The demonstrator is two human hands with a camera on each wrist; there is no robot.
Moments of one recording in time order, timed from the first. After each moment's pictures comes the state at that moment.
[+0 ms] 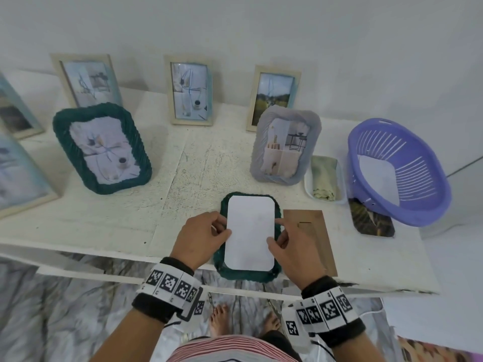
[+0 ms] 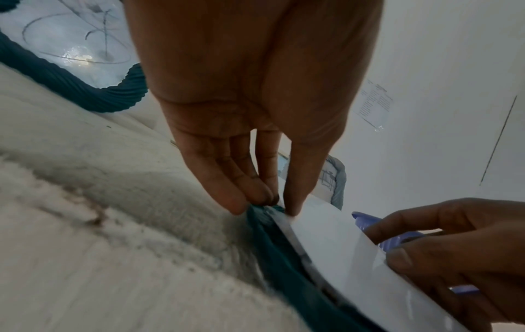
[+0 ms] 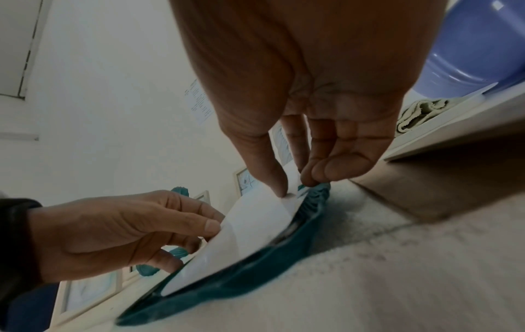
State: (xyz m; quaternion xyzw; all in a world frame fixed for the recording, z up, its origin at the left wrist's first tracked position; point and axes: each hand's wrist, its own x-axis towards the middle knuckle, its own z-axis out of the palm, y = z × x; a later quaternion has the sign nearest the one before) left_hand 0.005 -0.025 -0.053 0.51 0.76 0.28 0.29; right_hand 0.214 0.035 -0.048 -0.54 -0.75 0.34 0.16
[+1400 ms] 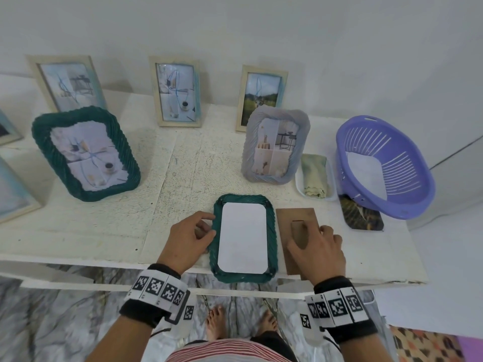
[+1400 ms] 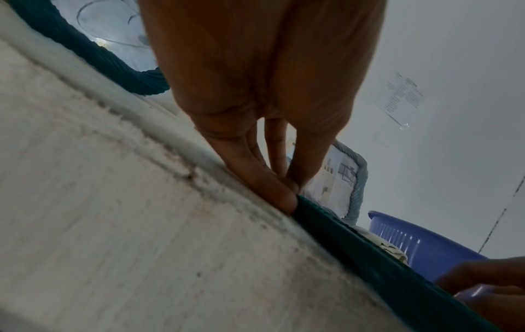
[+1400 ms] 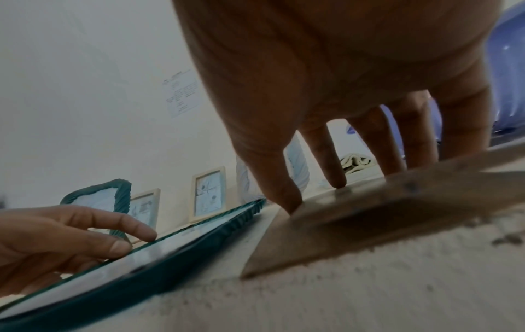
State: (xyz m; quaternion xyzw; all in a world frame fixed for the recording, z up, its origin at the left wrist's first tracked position) left_hand -0.009 -0.029 -0.074 0.43 0.71 0.40 0.38; right_hand 0.247 0.042 -0.043 -0.70 -0.70 0.14 -0.02
